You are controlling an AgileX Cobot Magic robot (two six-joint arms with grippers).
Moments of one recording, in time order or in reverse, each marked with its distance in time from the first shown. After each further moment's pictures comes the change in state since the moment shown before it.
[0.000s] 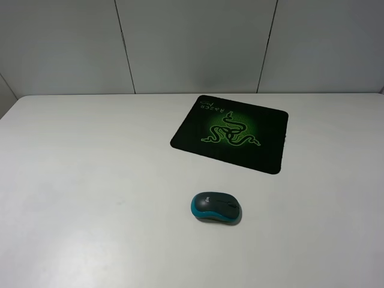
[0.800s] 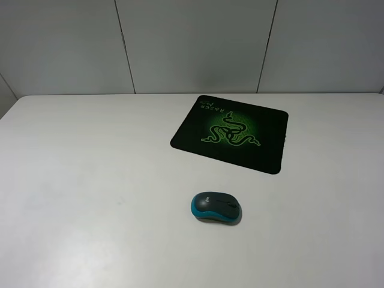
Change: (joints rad) left arm 0.000 0.000 0.000 0.000 0.000 0.000; right arm 0.000 0.001 0.000 0.002 0.000 0.000
